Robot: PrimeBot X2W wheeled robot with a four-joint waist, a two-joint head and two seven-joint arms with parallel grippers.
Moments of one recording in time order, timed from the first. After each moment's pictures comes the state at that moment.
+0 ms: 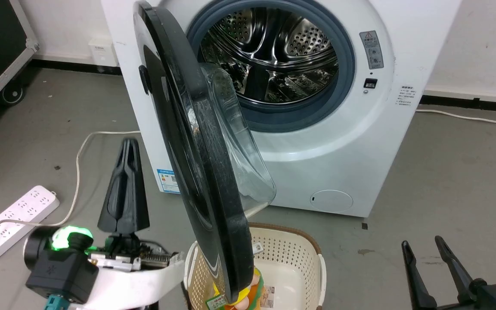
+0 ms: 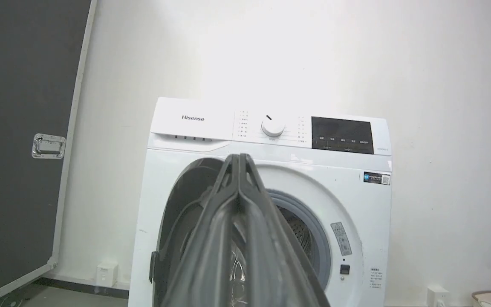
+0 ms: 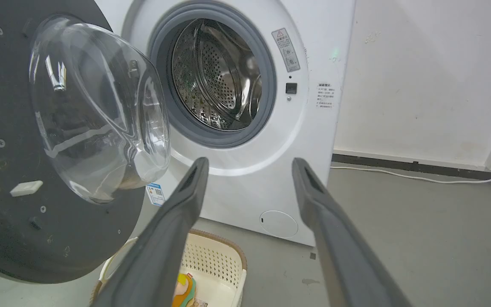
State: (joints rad) left arm -0.05 0.05 -0.12 -0.34 -0.16 0.03 -0.26; right arm 0.14 -0.08 -0.03 0.02 0.13 0.13 -0.26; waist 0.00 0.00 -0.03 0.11
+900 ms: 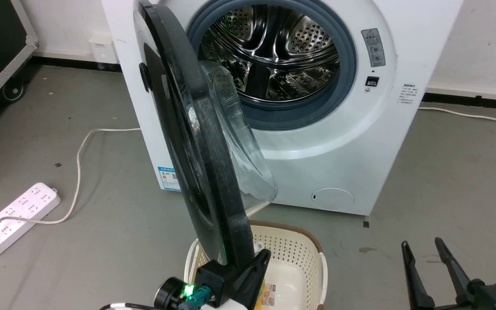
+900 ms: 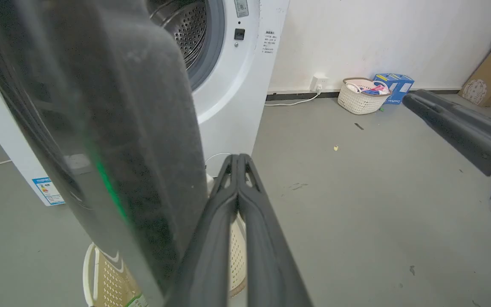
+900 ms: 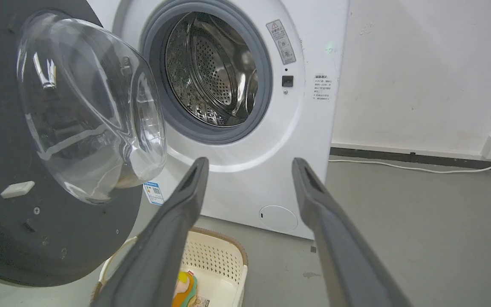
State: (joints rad) left arm 0.00 0.06 -0.46 -0.03 -0.23 -0.06 0.06; right arm 0.13 -0.07 -0.03 0.03 0.13 0.13 -0.26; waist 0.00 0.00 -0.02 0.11
